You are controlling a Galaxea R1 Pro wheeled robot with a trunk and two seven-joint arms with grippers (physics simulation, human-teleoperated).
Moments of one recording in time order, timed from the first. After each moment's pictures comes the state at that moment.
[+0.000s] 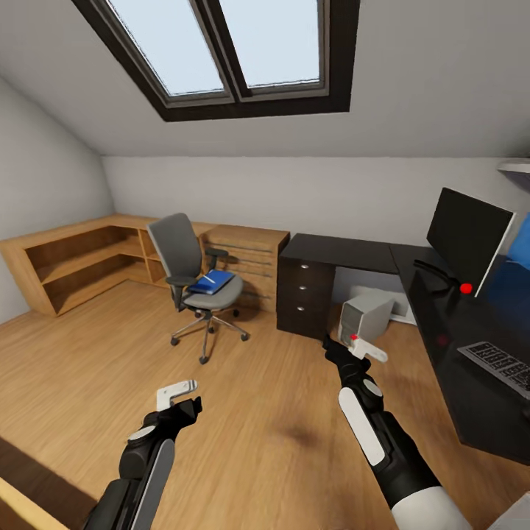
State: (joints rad) left arm -0.22 -0.14 -0.03 -1.48 0.24 0.62 0.39; right arm -0.51 0.04 0.18 -1.18 -0.55 0.11 -0.47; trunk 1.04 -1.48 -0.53
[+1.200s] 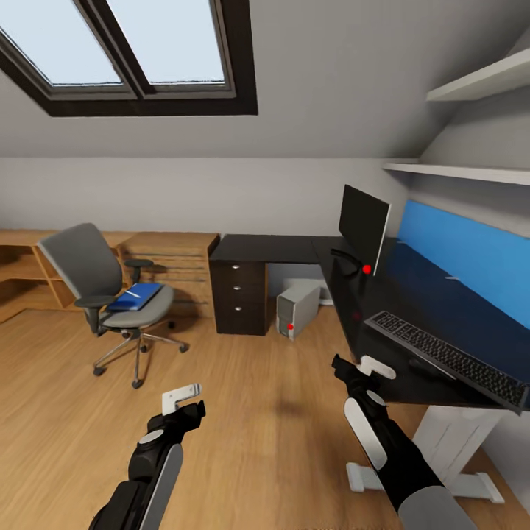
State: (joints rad) left arm -0.22 -0.13 -0.07 -1.43 0.24 0.58 0.44; right arm -0.52 0.01 0.18 -1.03 -0.55 0.10 -0.51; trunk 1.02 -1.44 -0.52
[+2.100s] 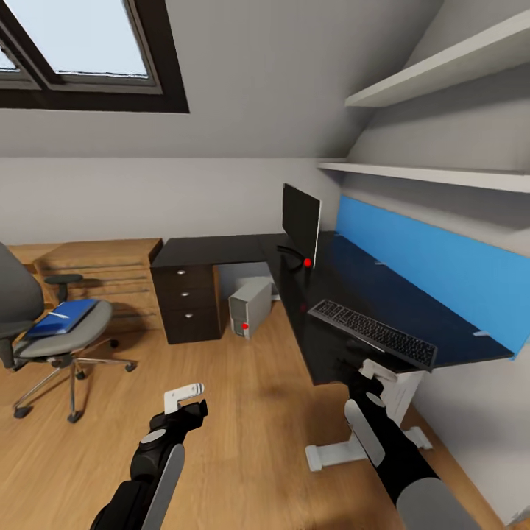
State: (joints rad) left arm -0.22 -0.13 -0.09 -1.43 0.24 0.58 0.44; right arm -0.55 0.00 0.18 -0.91 -0.55 0.04 -0.50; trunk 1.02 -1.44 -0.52
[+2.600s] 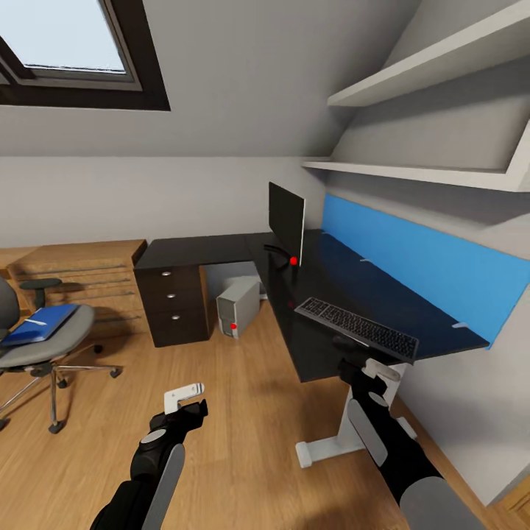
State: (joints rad) left arm -0.22 -0.13 -0.09 -1.43 0.24 0.58 0.44; right arm -0.55 -0.01 0.18 -0.91 -0.53 0.04 -0.50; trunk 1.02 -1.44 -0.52
